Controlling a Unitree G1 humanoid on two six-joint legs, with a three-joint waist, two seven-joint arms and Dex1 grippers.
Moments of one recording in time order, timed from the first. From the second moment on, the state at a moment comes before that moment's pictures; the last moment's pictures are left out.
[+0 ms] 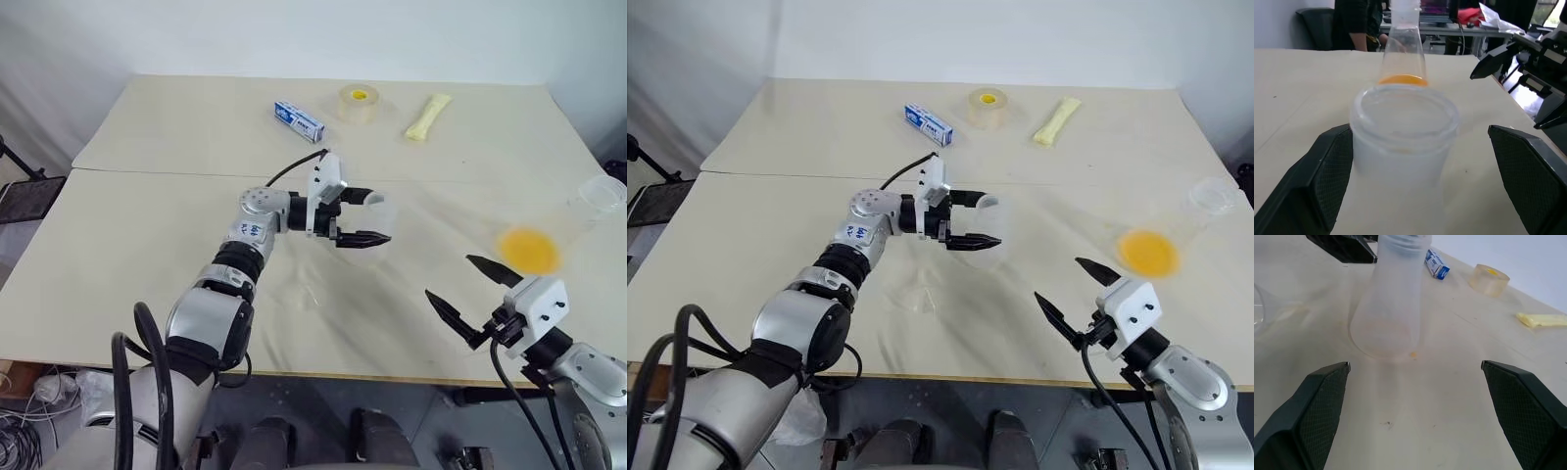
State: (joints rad) left arm -1.21 0.10 0.02 1.13 -0.13 -0.16 -1.27; right arm 0.21 -0.58 -0.29 -0.50 0.35 0.11 0.65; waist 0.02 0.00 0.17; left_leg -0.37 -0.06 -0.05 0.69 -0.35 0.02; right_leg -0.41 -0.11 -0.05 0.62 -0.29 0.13
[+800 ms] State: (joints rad) left arm -0.96 0.50 0.10 0.76 -0.21 0.03 -1.33; right arm 0.13 -0.69 -0.32 -0.47 0.43 0.19 0.76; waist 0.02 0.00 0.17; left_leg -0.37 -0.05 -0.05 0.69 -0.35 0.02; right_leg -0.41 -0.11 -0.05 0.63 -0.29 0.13
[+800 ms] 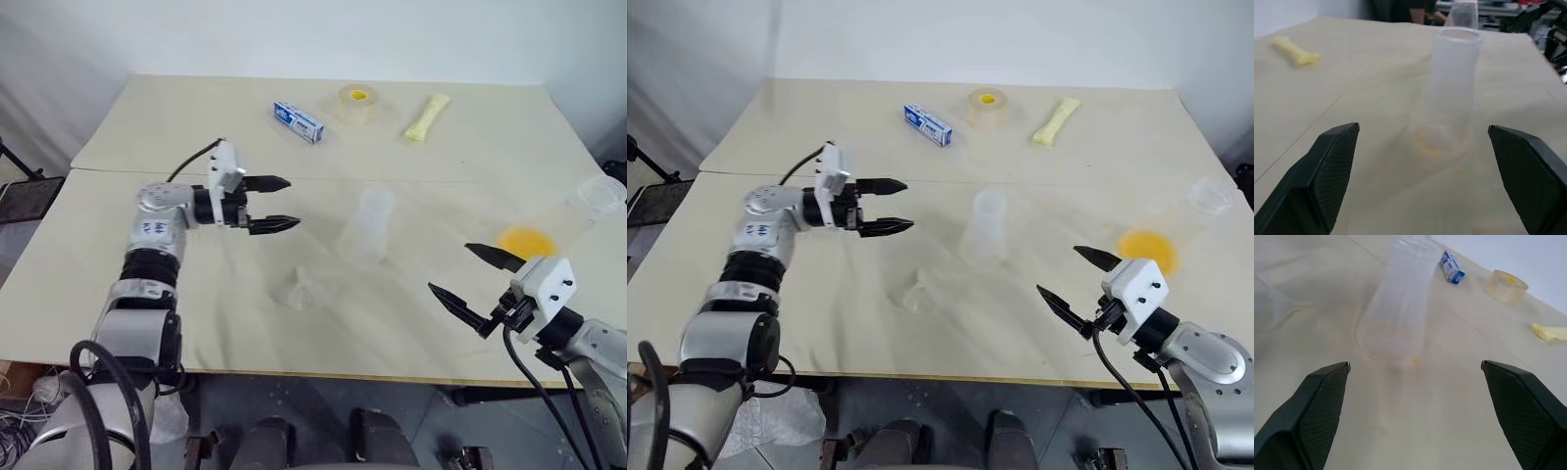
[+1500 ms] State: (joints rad) left arm 0.14 0.70 0.45 -0.39 -0.50 0.39 -1.07; right arm -0.04 -0.77 -0.23 -0.31 0.55 0.23 1.07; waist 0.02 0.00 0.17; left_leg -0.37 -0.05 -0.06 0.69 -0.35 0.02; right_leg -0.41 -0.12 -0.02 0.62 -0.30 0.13
